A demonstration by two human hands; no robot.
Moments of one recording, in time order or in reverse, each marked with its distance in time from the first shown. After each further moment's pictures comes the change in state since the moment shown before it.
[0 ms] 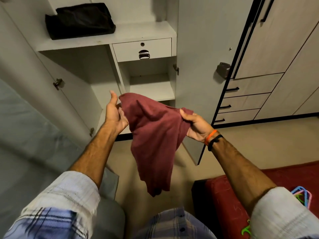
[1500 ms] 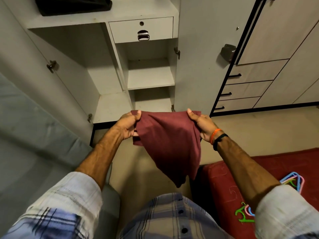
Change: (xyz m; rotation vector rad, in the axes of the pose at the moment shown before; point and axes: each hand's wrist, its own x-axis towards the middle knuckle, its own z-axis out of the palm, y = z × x) left_hand -0.017 -0.072 -0.028 0.494 0.096 -0.318; right_hand -0.013 0.041 -0.050 -0.185 0.459 0.116
